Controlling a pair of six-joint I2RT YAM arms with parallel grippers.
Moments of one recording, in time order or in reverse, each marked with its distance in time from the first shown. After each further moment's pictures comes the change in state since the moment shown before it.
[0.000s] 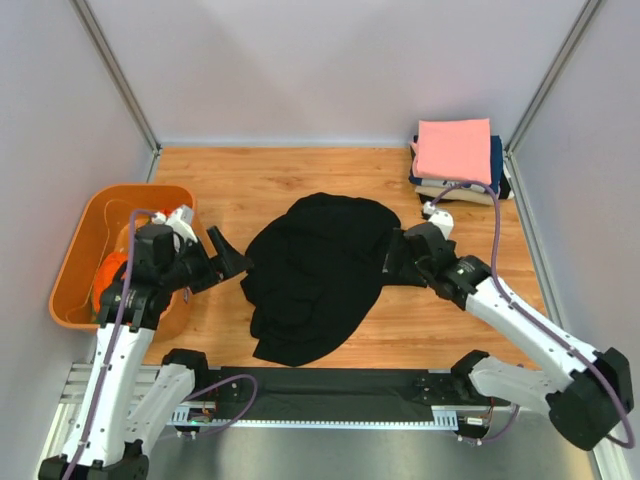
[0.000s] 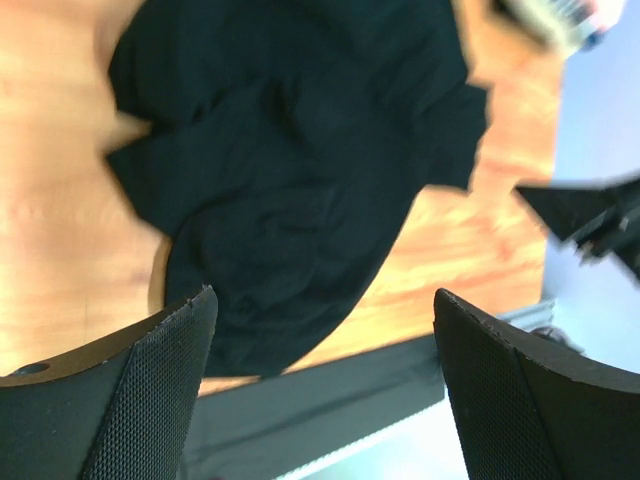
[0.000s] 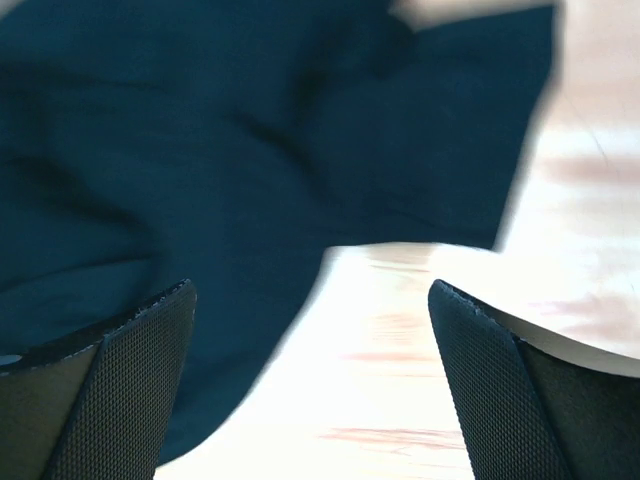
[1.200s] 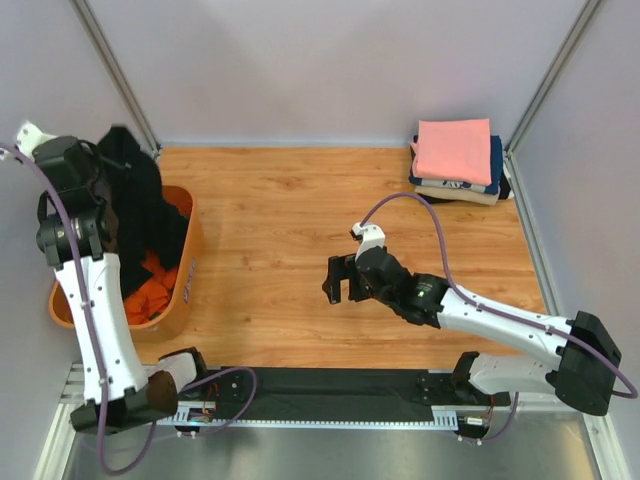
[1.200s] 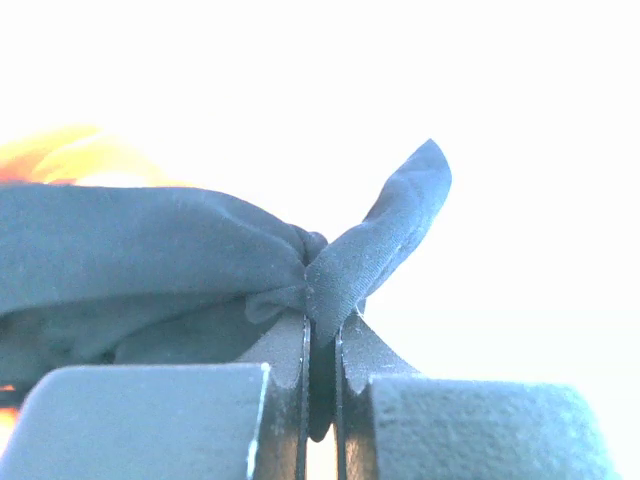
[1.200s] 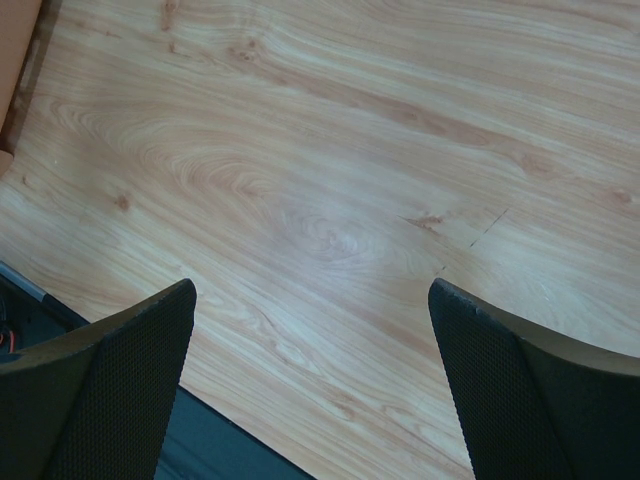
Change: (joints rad) left arm 0.478 0.413 0.592 0.107 -0.490 -0.064; right arm 0.370 0.130 -0.040 0.354 -0.098 -0.068
